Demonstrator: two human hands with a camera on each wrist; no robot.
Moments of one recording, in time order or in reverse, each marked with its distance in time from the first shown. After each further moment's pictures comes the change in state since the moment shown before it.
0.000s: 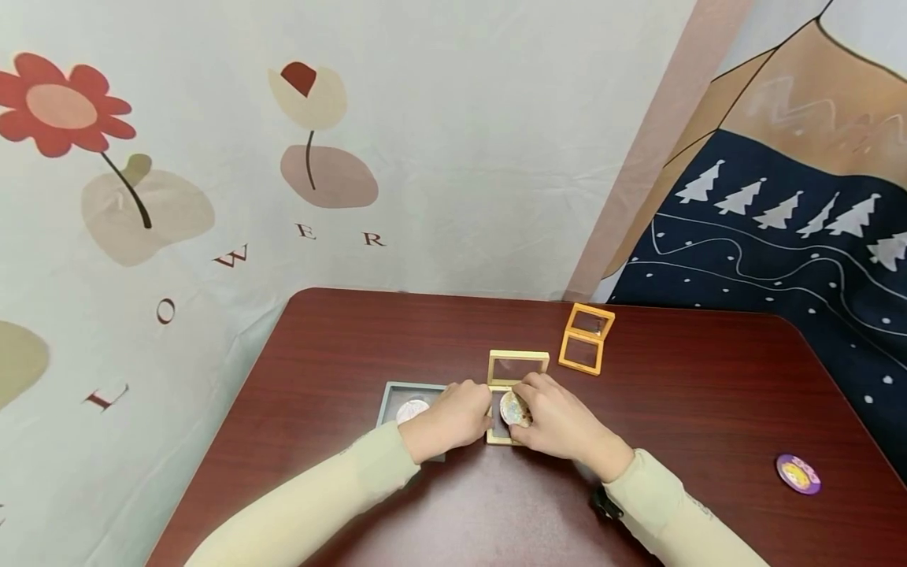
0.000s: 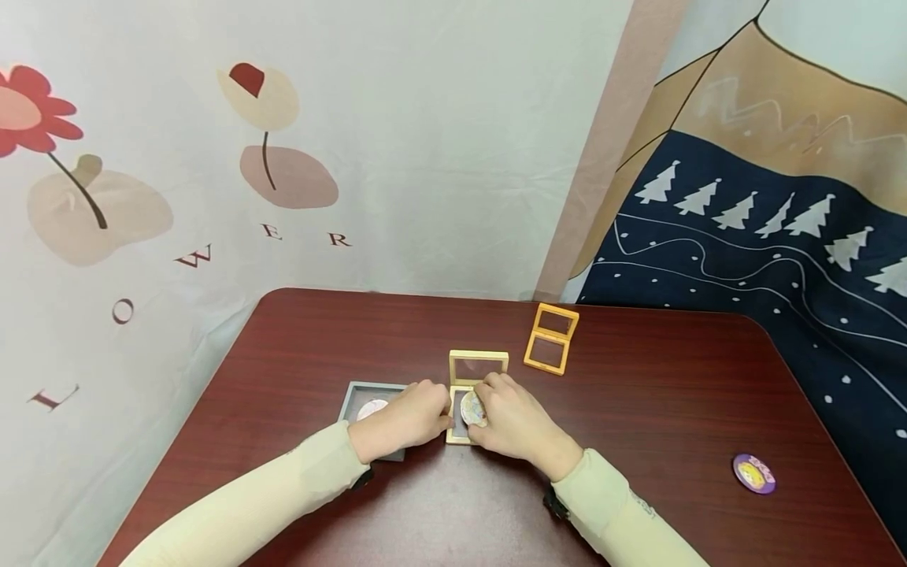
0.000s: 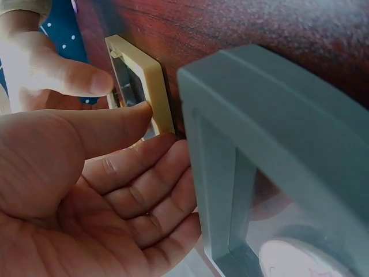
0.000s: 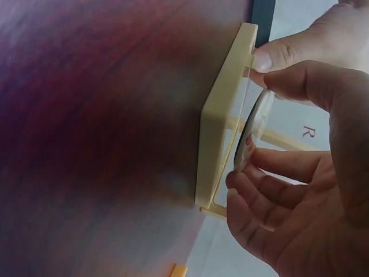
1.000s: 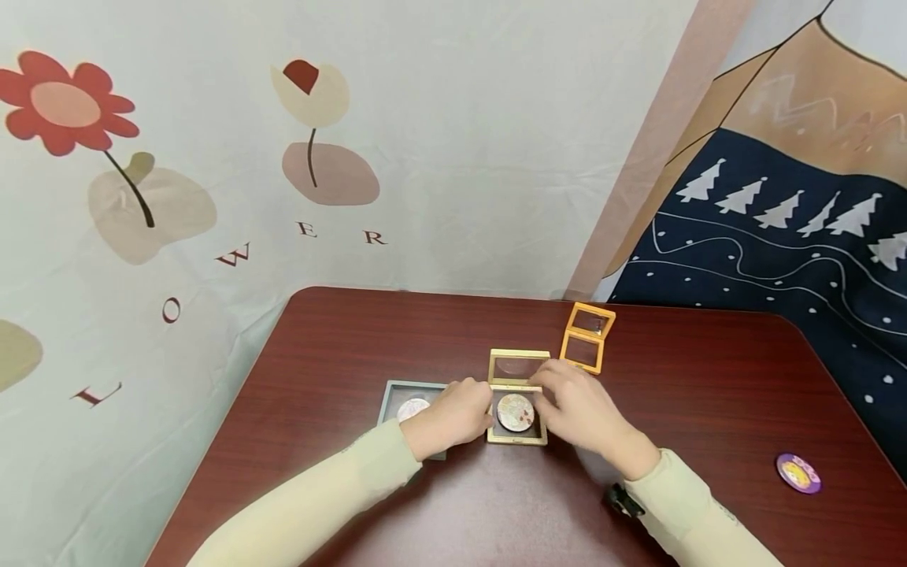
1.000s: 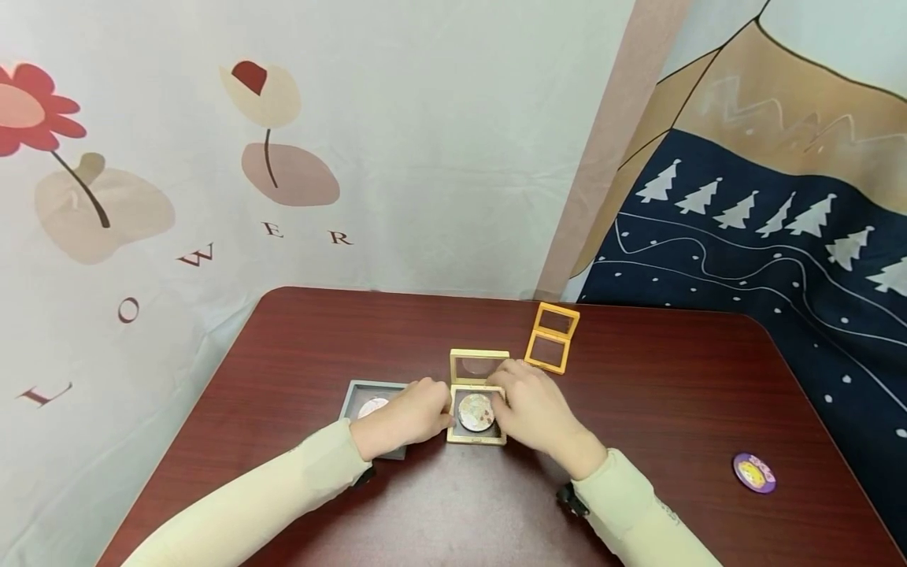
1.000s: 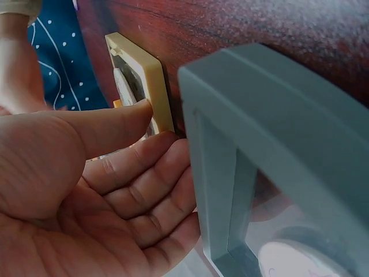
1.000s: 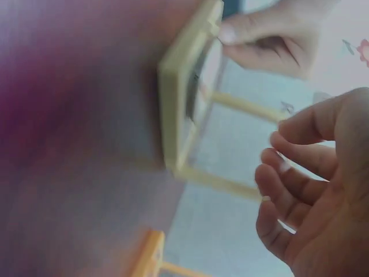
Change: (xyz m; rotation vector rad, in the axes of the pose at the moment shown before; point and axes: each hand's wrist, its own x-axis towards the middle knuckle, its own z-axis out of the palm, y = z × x) left_hand -0.001 0.002 0.000 -0.038 -0.030 -0.027; right_hand -0.006 0.009 -0.029 0.041 0.163 -0.002
